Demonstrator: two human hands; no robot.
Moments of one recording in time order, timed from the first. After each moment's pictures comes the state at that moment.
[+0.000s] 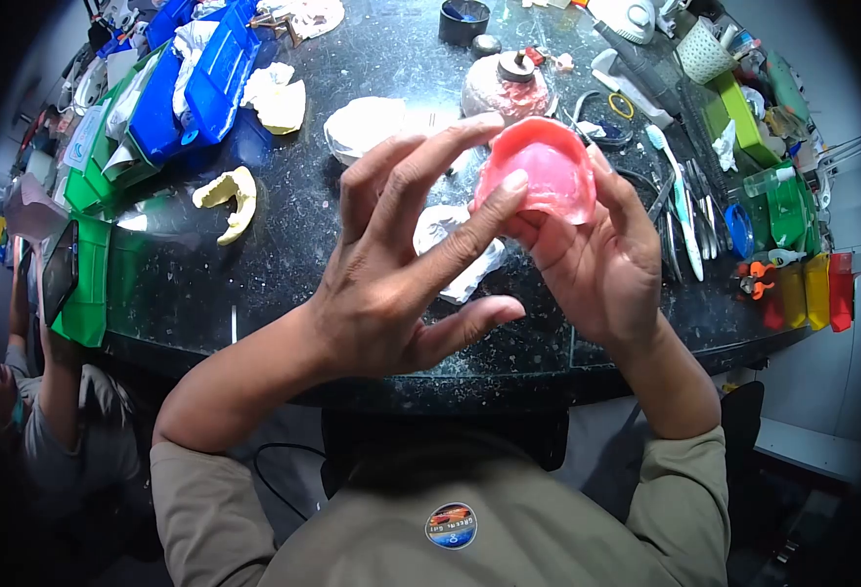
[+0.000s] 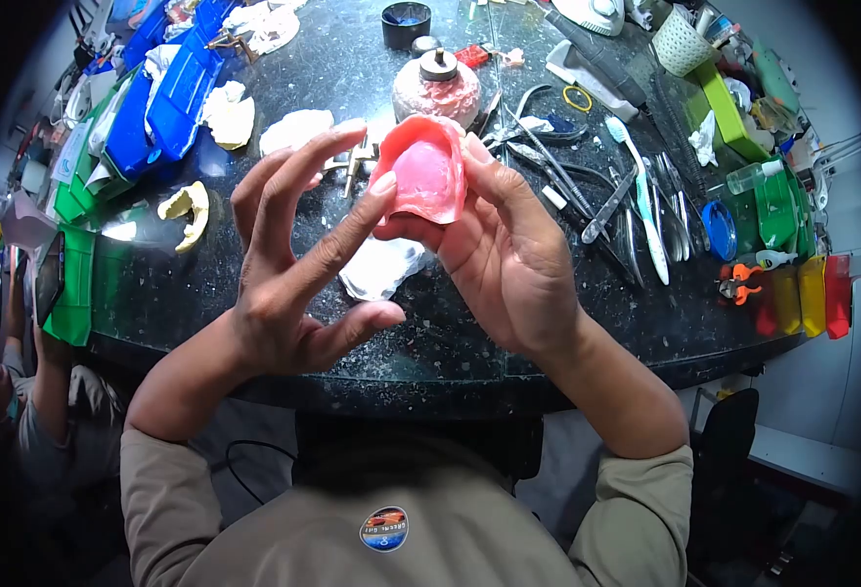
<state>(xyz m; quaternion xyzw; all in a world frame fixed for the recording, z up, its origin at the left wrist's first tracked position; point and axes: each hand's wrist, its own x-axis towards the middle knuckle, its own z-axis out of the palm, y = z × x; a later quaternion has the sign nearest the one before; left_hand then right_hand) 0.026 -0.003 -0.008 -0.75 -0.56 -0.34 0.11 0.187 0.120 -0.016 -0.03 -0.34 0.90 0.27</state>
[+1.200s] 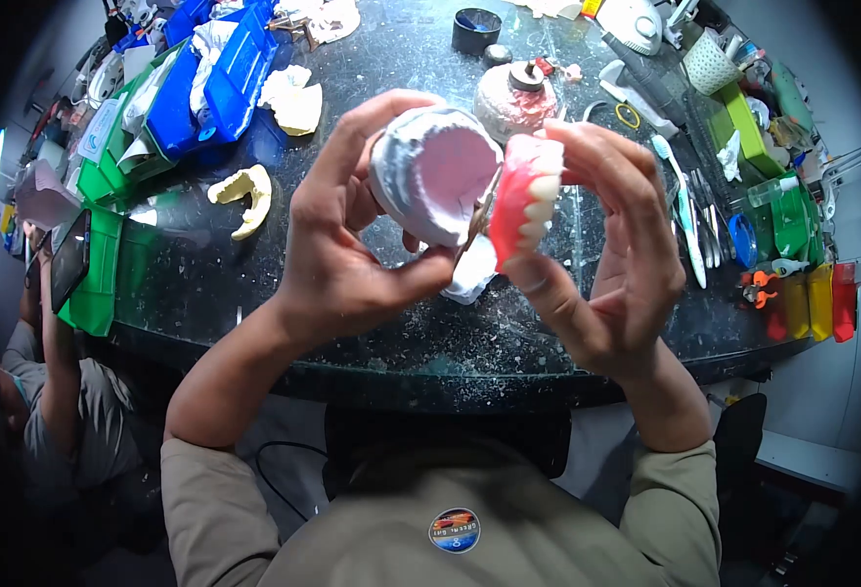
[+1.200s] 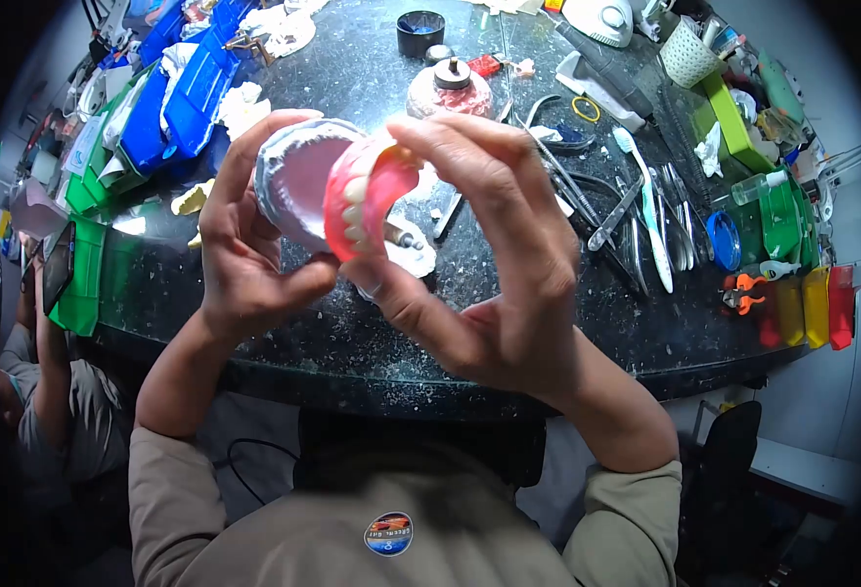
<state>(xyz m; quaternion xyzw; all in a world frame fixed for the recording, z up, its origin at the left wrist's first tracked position) 0.006 0.001 -0.012 -0.57 -0.45 -0.64 -0.24 0.182 0.116 0.003 -0.01 -0.85 0.28 0.45</state>
